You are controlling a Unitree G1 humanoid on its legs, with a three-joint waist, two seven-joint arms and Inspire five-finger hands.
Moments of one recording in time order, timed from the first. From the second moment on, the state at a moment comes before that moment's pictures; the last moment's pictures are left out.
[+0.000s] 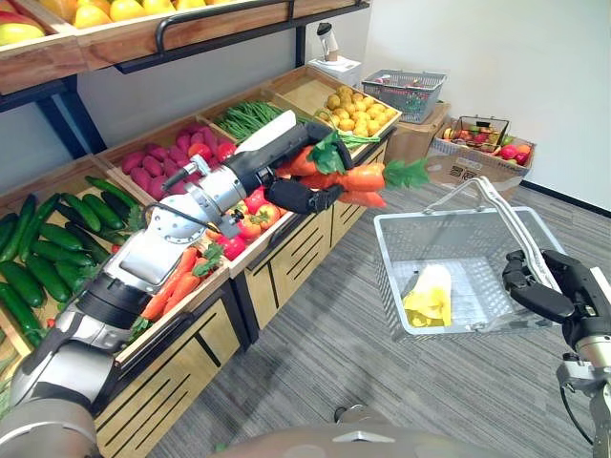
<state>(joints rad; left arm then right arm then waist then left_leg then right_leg) -0.58 0.73 -0.40 0.00 -0.12 -0.24 -0.26 0.38 -0.40 -0.54 -0.13 0.21 -0.03 0.30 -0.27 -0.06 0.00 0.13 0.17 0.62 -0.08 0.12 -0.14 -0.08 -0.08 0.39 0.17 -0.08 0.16</state>
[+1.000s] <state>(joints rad) -0.51 0.83 -0.53 -0.08 -0.12 -0.24 -0.34 0.27 -0.74 -0.24 -0.33 0.27 -0.03 0.42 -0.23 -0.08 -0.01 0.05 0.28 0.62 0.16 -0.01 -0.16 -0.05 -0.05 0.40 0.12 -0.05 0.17</state>
